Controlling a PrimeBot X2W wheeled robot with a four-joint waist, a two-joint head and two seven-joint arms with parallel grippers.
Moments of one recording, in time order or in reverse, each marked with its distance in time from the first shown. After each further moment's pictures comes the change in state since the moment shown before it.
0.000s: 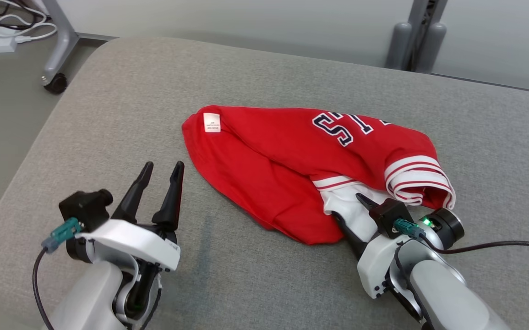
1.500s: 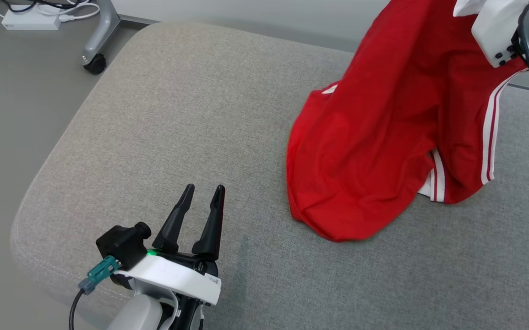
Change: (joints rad) left arm 0.191 -0.151 0.078 -0.195 0.137 -0.006 0.000; right arm -0.789 -0.306 0.174 0.151 -0.024 0.000 0.101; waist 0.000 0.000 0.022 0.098
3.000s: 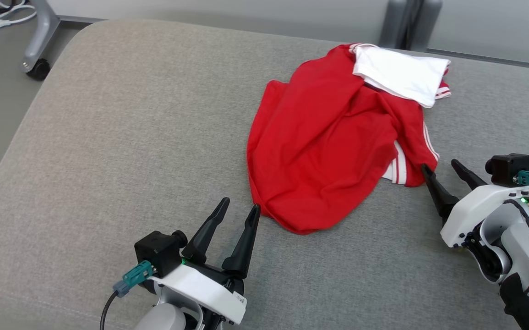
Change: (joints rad) left arm -0.005 0.001 -0.121 -0.002 0.034 -0.007 0.025; right arm 0.644 0.047 -0.111 -0.019 0.629 0.000 -0.119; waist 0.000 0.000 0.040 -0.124
